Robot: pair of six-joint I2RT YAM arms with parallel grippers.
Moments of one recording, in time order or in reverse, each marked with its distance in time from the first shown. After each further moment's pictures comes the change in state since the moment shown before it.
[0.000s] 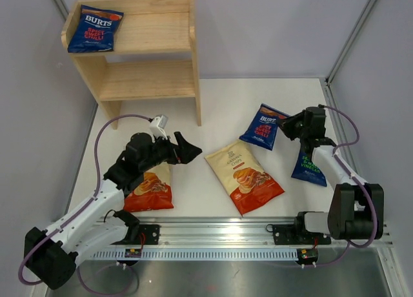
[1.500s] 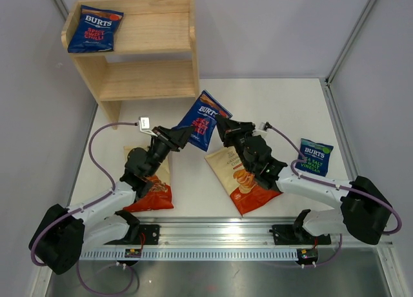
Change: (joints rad) left arm -0.042 0.169 -0.279 1.006 -0.235 -0.289; right arm 0.903 -0.048 -0.082 0.601 0.711 0.692
